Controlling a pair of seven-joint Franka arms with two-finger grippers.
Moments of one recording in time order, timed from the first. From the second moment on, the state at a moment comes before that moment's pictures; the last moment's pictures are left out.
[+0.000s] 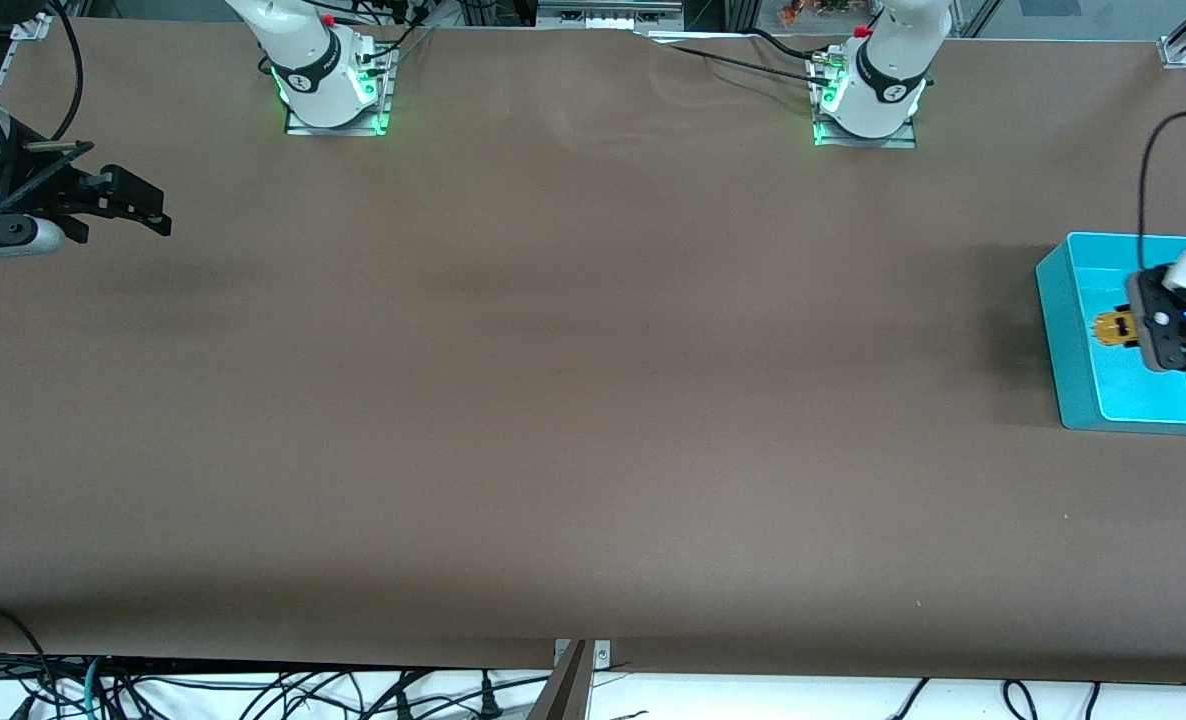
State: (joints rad) left arm 0.63 0.39 -0.26 -1.75 0.32 1.91 1.64; right arm -0.26 -0.05 0.28 -1.71 0.05 1.60 -0.08
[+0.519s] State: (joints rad) left arm 0.73 0.62 -0.27 -1.71 0.38 2.09 1.73; right arm -0.26 -0.04 0.27 -1.71 0.05 1.60 -0.08
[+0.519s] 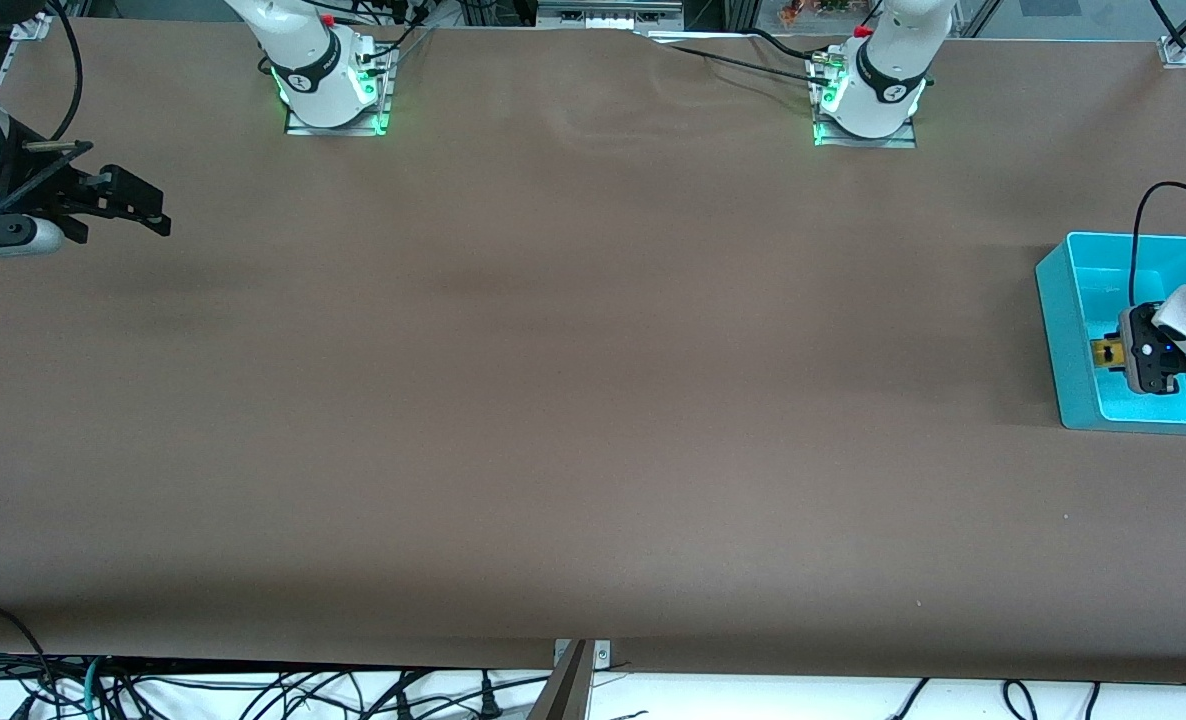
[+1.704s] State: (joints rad) left arm 0.69 0.44 -0.86 -1.43 0.27 1.38 0.70; right arm -0.26 -0.04 0.28 -1.70 0.05 1.60 -0.07
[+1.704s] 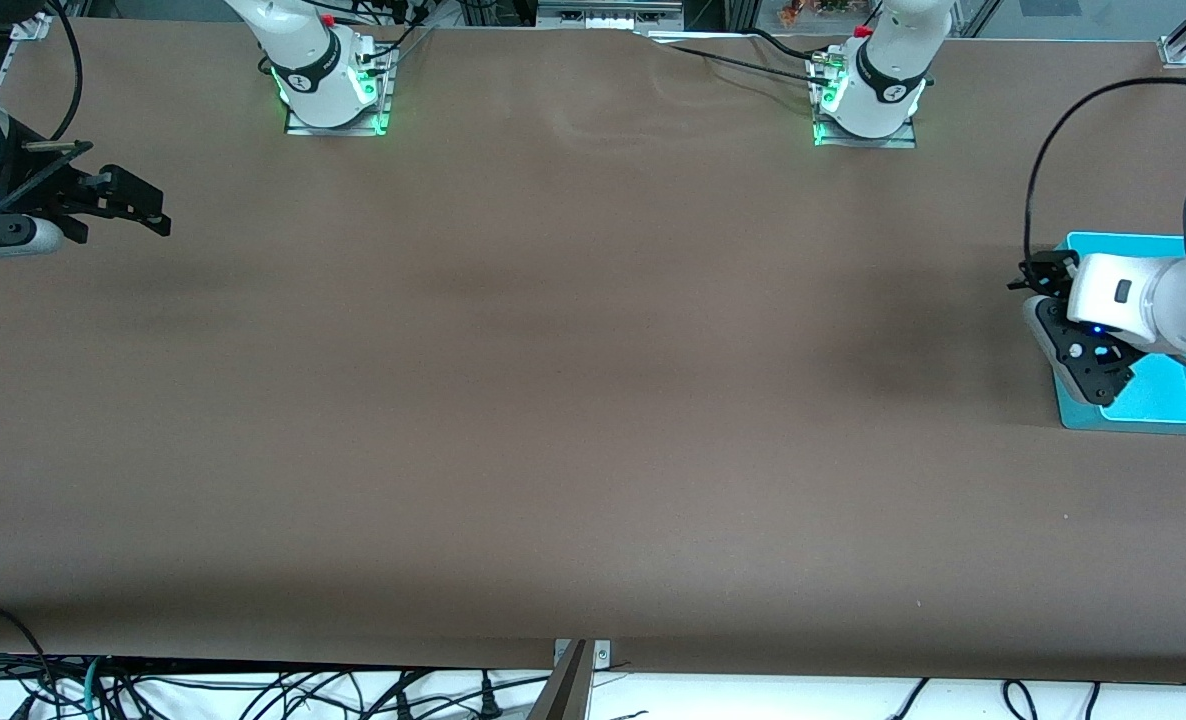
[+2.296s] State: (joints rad) left arm 0.09 0.24 -0.26 -1.46 0.04 1.52 0.33; right arm -0.26 -0.04 0.28 -1.70 0.05 1.60 -0.07
